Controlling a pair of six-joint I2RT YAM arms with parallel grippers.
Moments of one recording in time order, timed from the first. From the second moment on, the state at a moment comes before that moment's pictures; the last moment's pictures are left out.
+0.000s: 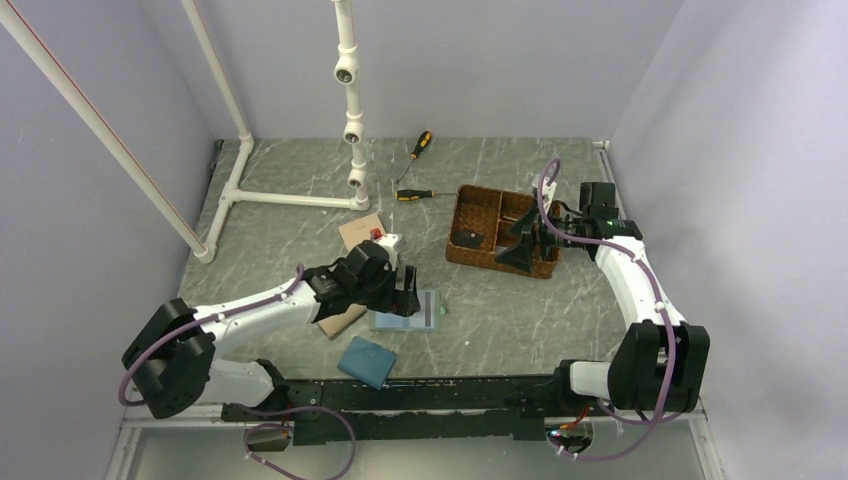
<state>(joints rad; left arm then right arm) -0.83 1.29 0.71 -0.22 0.06 -0.58 -0.06 1.28 0.95 -0.62 -1.13 -0.63</state>
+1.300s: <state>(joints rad) -1.06 1.78 1.20 -0.60 -0.29 -0.73 0.00 1.29 0.97 -0.64 -1.10 -0.64</state>
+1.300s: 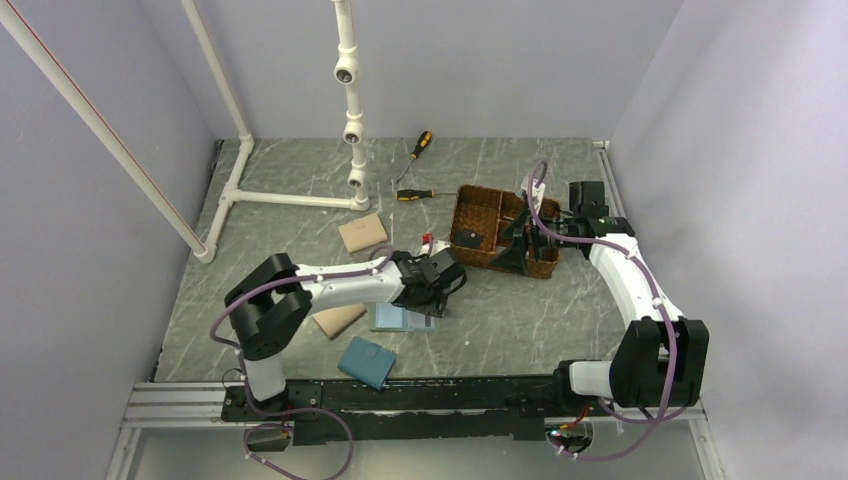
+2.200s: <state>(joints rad) -1.08 1.91 1.31 -0.72 -0.32 -0.81 0.03 1.30 0.97 -0.65 -1.08 -0.66</state>
